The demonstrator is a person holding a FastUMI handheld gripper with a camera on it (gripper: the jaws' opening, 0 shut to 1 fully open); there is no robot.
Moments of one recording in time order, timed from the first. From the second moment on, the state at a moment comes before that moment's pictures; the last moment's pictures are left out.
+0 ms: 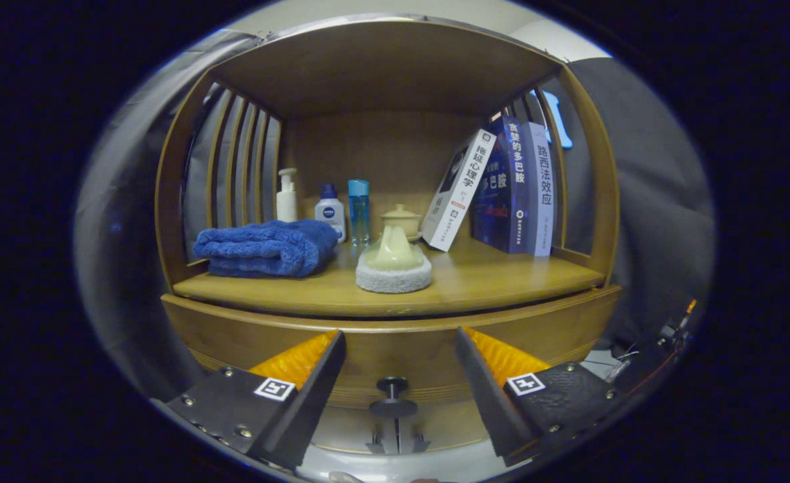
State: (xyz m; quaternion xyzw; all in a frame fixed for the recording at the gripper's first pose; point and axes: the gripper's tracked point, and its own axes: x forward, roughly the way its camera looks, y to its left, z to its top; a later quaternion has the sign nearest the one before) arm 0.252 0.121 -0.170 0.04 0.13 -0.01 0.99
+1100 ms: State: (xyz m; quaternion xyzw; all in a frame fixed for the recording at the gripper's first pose) arm 0.249 0.119 -0.154 -0.02 0.09 0.01 1.00
